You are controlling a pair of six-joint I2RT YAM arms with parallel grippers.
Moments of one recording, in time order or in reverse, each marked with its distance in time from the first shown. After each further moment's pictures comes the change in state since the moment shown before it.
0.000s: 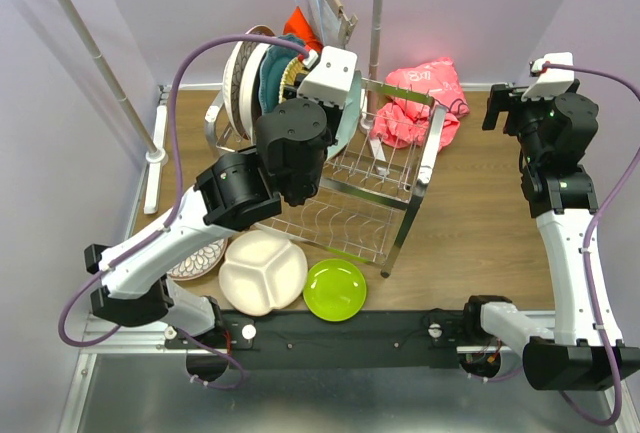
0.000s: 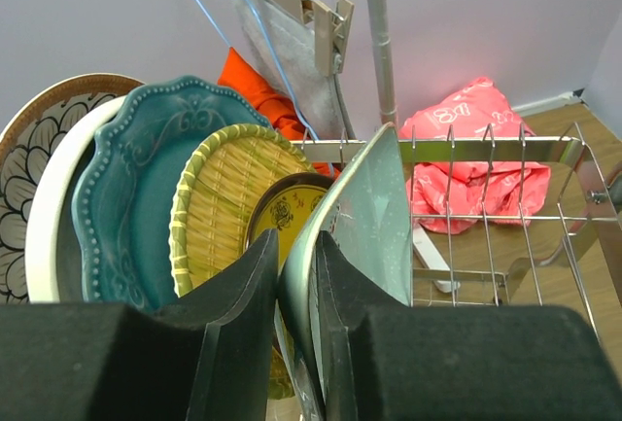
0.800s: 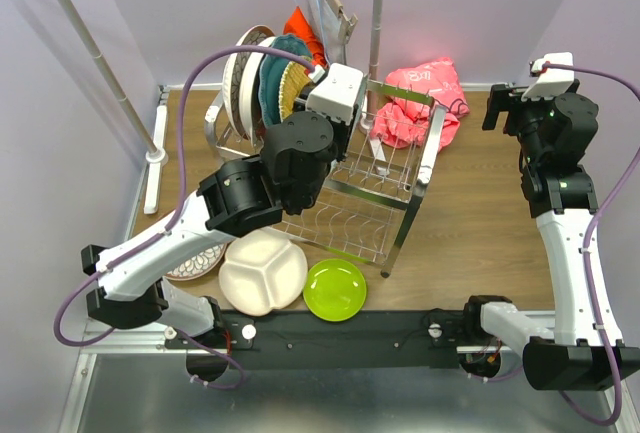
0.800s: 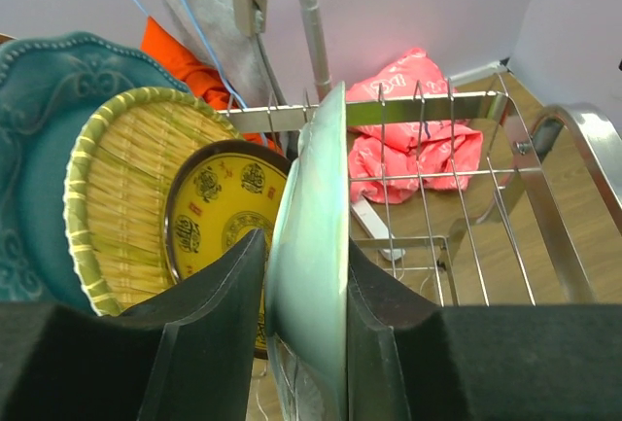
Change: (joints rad) left arm -0.017 -0.039 -0.090 -0.016 0.112 -0.114; right arm 0.000 0.000 0.000 0.000 0.000 0.000
